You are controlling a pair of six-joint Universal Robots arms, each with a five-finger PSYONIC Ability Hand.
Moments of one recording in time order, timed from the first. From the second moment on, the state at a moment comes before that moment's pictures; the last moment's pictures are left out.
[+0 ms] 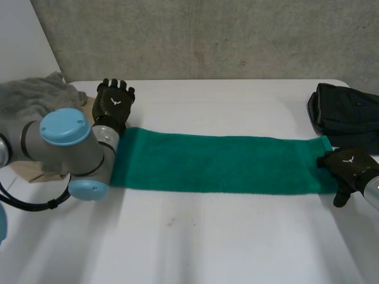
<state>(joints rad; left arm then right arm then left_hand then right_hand) 4.32 -2.31 -1.28 3.67 -1.65 3.79 1.45 -1.16 1.81 -0.15 1.17 2.36 0.21 0.21 0.21 0.20 0.05 0.35 0.41 0.41 0.41 0.22</state>
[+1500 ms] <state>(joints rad) 4.12 -1.92 -1.59 3.66 -1.64 3.62 2.13 -1.08 1.49 -0.28 1.14 2.62 0.21 0.21 0.21 0.20 0.05 0.20 0.22 0.21 0.23 0.06</state>
